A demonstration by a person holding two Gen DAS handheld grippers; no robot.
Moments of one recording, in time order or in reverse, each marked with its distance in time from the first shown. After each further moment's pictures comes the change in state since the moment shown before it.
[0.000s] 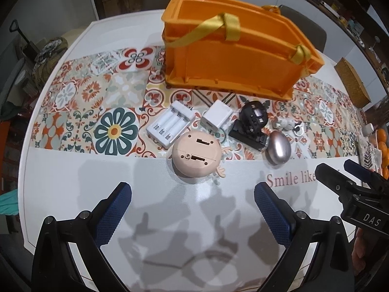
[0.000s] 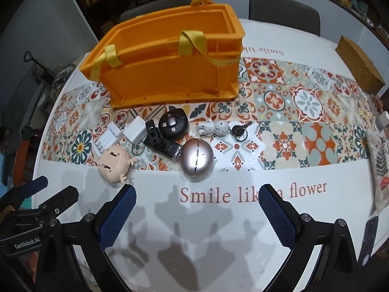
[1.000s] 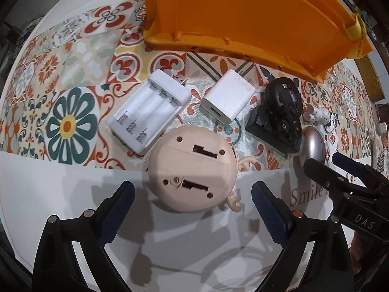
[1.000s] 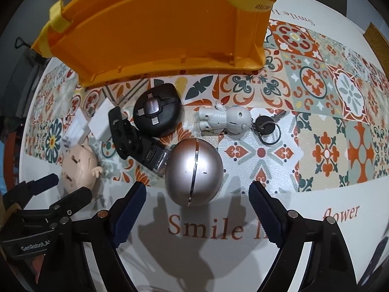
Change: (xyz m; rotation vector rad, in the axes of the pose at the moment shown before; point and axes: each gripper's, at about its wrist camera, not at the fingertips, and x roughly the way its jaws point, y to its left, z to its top) left arm 0.113 -0.003 0.033 -0.009 0.206 -0.028; right arm 0.108 -0.008 0.028 -0.024 0.179 0.032
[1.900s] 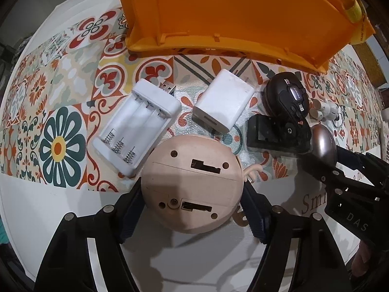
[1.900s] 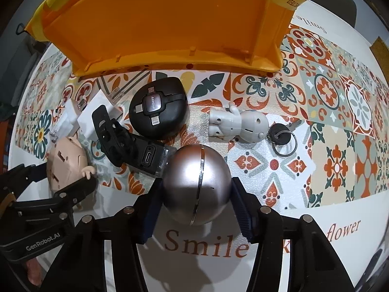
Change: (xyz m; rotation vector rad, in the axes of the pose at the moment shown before) left arm 0.033 -0.019 0.025 0.090 -0.024 0.040; right arm 0.020 0.015 0.006 -0.054 -0.009 -0.040
